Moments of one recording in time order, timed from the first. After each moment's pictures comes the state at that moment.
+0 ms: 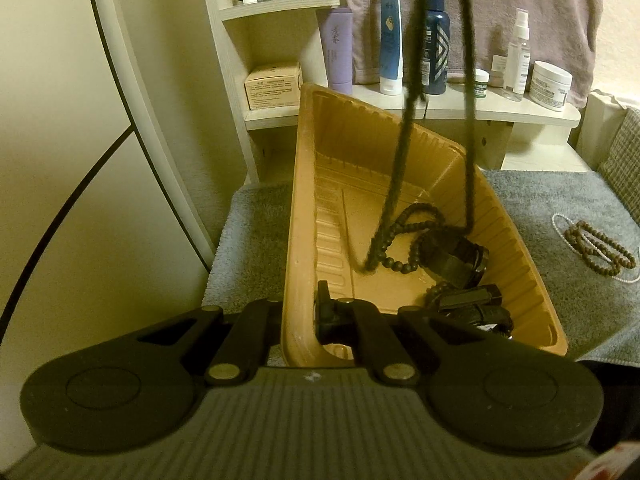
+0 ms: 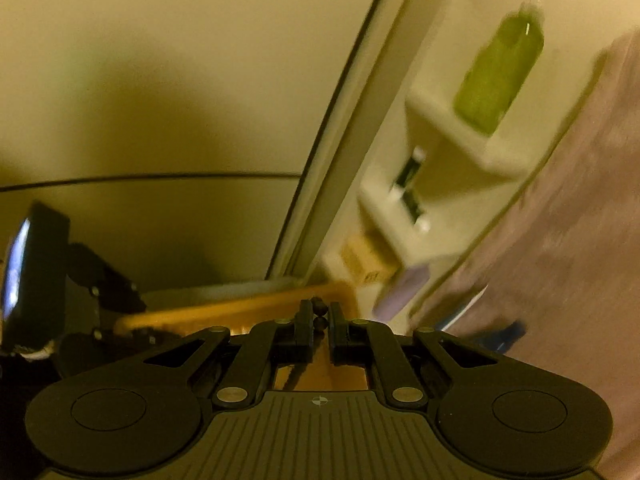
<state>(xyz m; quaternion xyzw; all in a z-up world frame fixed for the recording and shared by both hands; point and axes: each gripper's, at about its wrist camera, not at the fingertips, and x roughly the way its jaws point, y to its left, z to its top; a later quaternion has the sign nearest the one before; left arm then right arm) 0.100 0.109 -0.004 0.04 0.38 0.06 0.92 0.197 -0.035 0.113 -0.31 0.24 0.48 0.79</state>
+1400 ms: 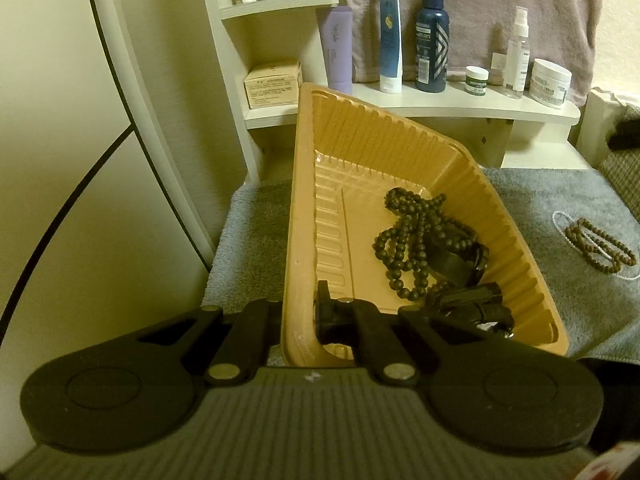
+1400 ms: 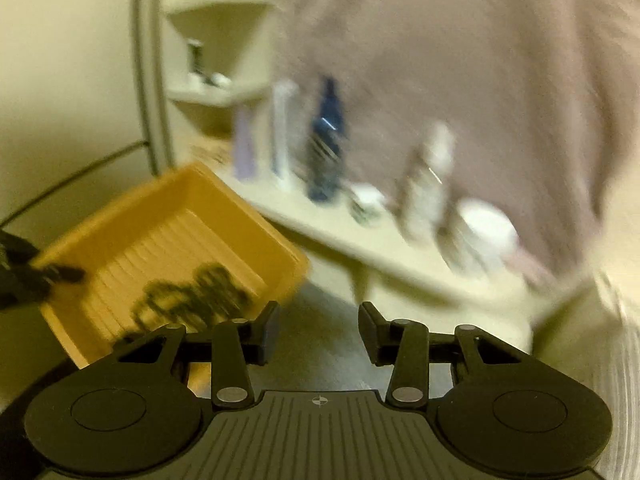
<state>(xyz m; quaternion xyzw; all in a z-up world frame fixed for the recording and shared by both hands) 0.100 0.111 -0.005 0.04 0.39 0.06 0.92 0.189 -0.206 0.013 -0.09 0.33 0.26 0.90</state>
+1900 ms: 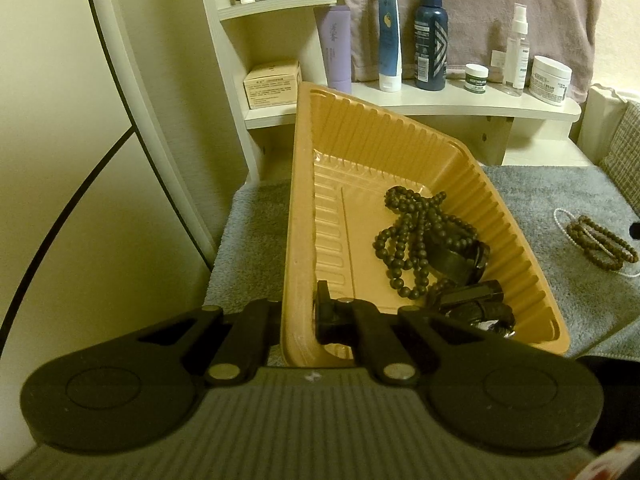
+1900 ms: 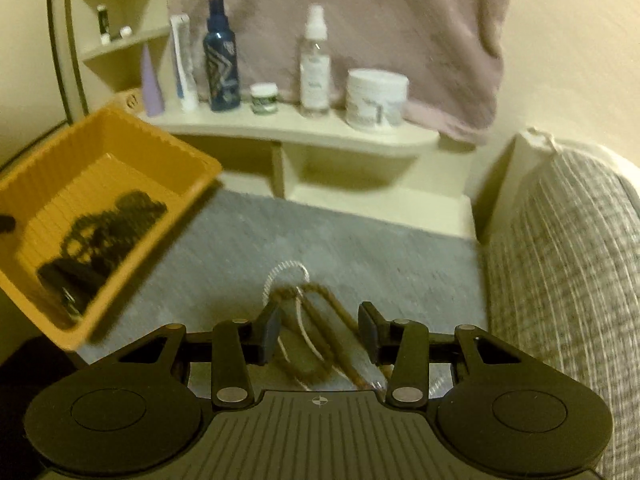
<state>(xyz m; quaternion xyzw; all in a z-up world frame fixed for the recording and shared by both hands) 0.101 0.109 -0.004 0.05 0.39 0.06 0.92 0.155 -0.261 -0.055 -0.04 0.37 0.17 0.91</state>
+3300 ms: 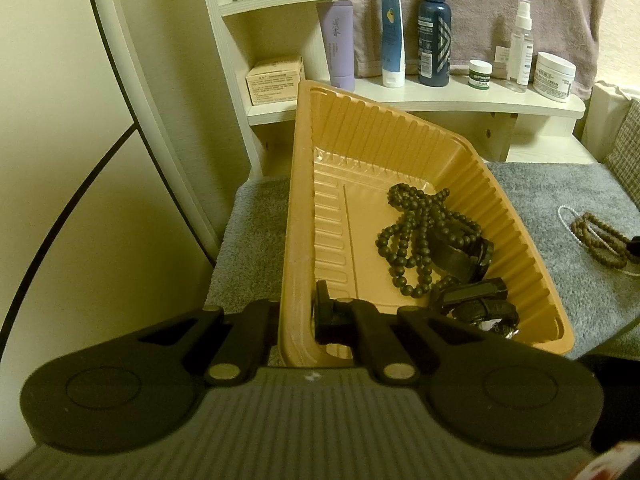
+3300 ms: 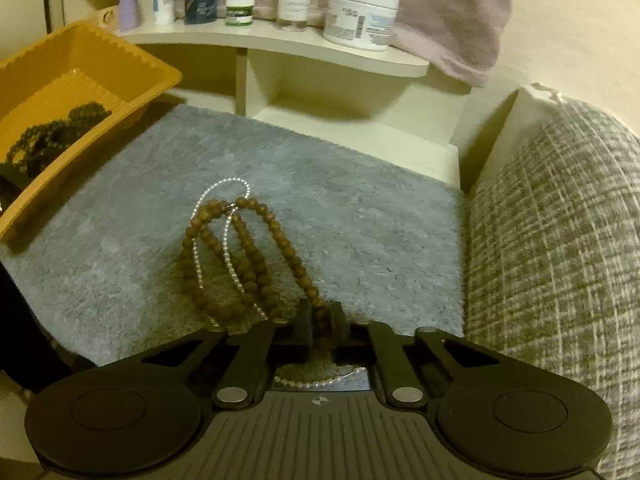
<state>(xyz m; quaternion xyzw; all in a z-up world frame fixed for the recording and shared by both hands) 0.101 0.109 -0.007 0.05 0.39 0.07 0.92 0.177 -0.283 -0.104 -0.13 0.42 0.16 0.89</state>
